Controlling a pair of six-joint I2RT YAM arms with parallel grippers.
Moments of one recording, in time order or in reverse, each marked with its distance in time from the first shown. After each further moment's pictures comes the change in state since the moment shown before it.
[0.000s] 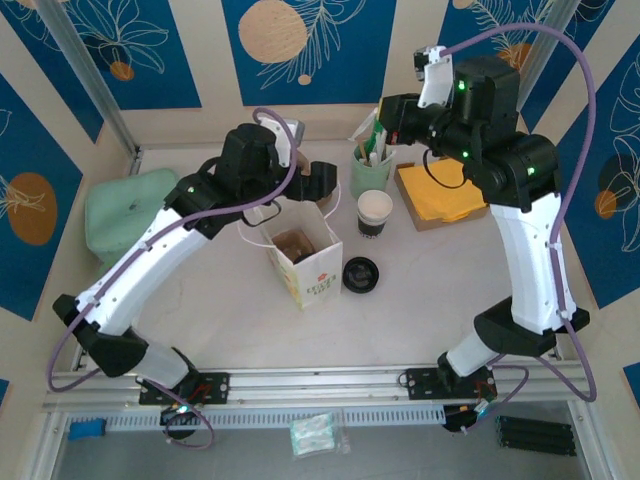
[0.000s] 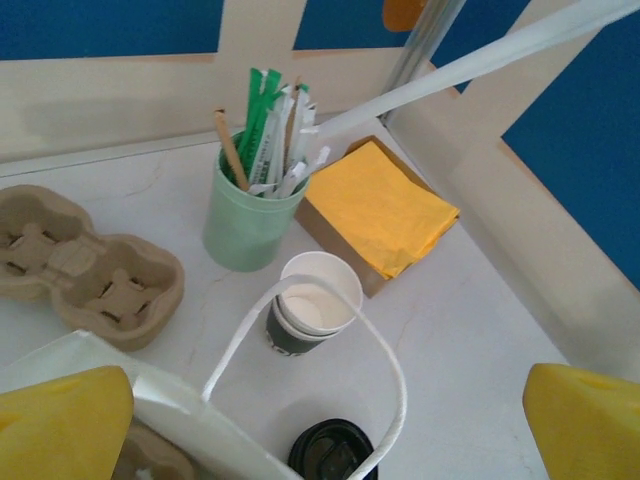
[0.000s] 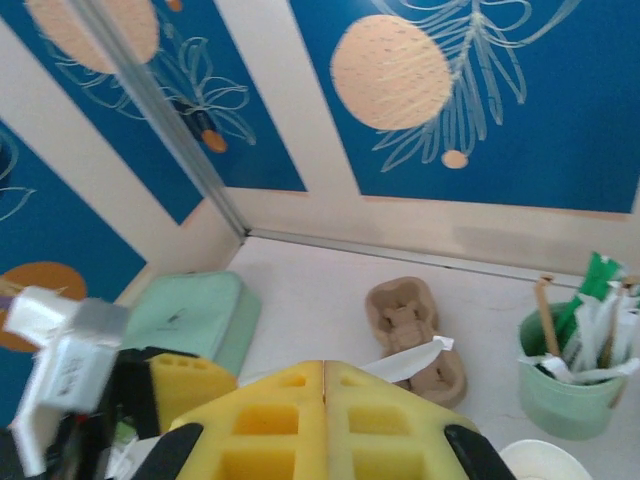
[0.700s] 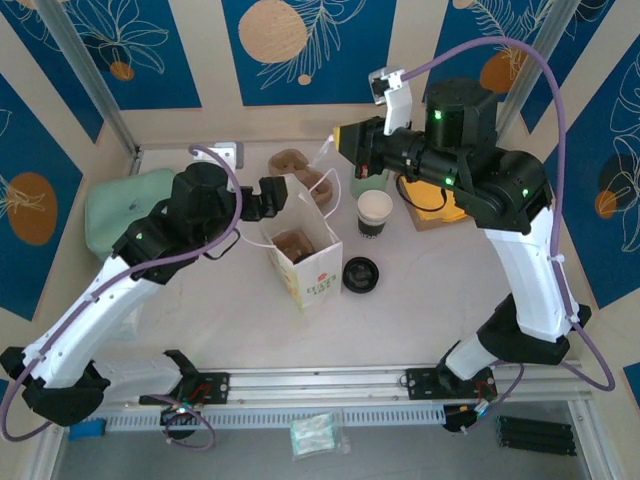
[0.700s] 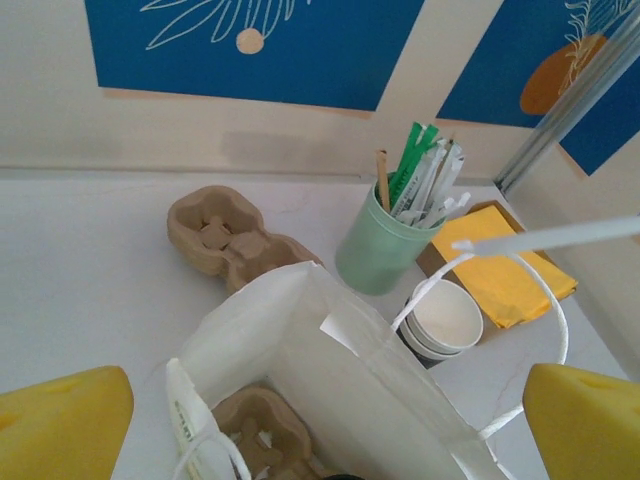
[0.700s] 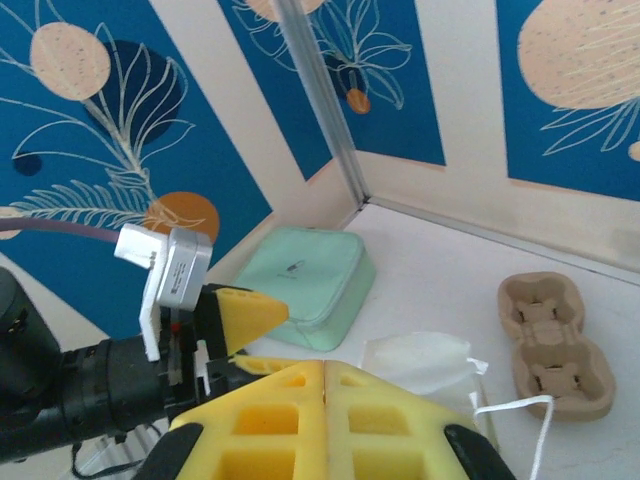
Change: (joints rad) left arm 0.002 -0.324 -0.286 0.014 -0.306 -0.075; right arm 0.277 -0.019 0.005 0.010 0.003 0.014
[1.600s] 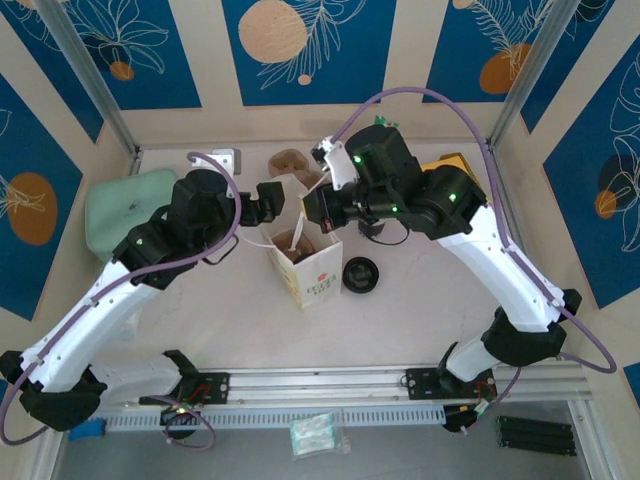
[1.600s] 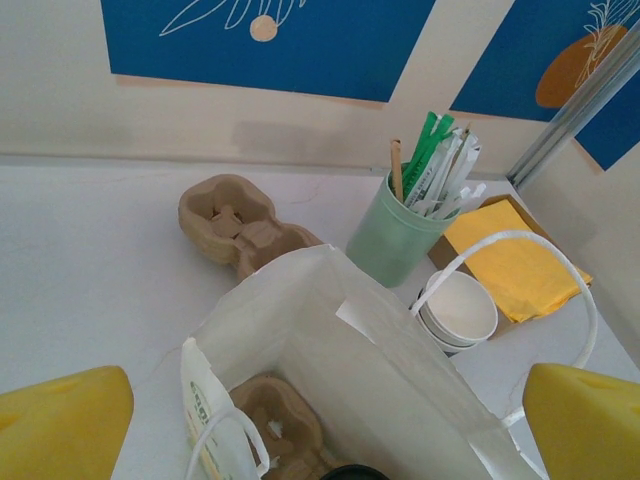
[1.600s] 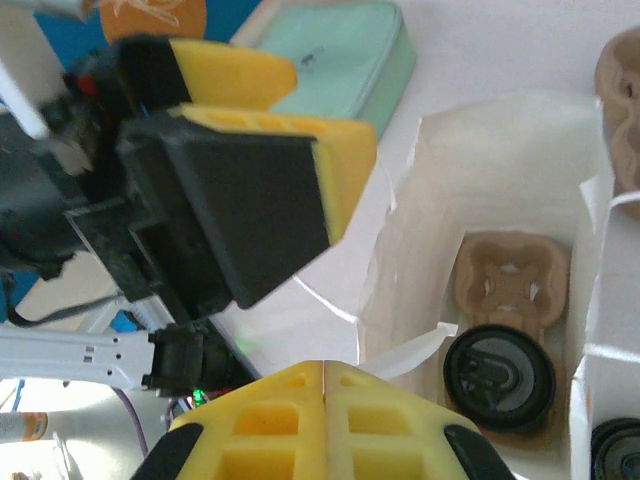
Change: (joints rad) left arm 0.003 -0.029 -0.058 0.015 -0.008 -0.008; right arm 0.133 -0.029 -0.359 -0.063 -0.058 0.089
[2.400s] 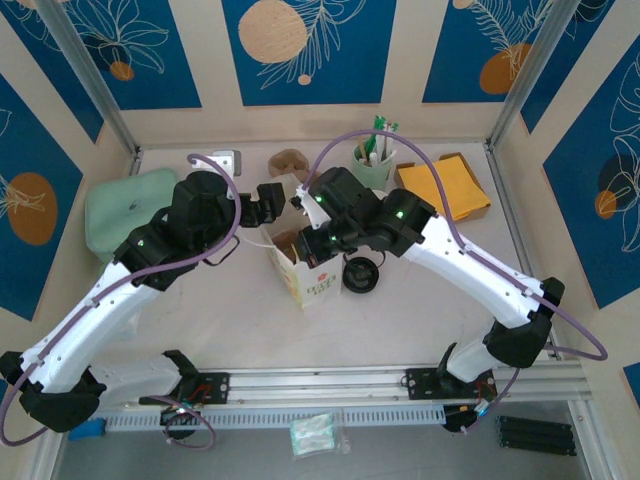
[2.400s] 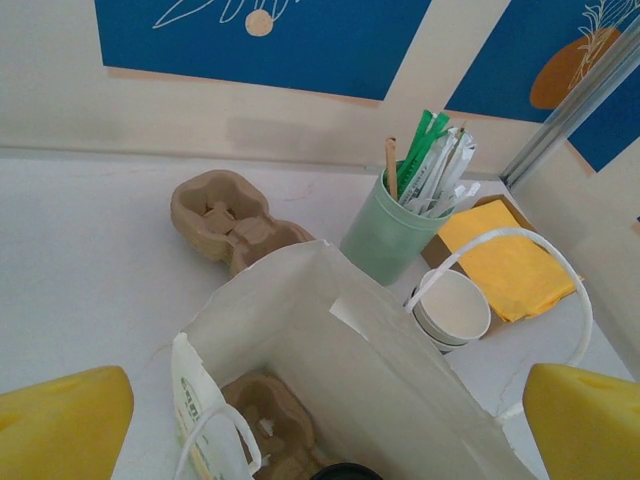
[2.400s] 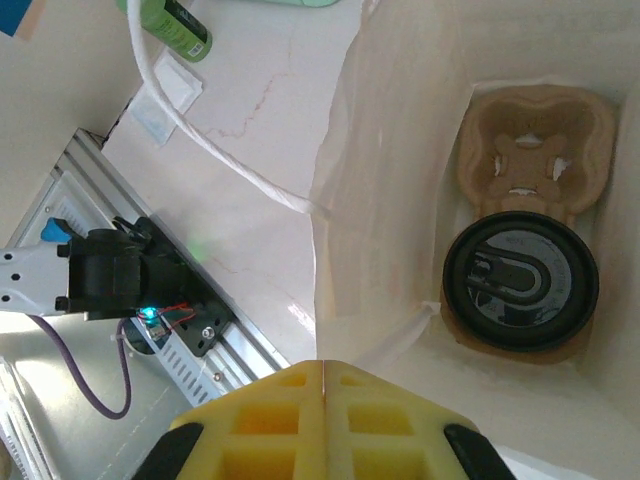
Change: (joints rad) left arm 0.001 -0.005 -0.019 0.016 0.013 -0.018; right arm 0.064 -0.008 -0.311 0.076 0.000 0.019
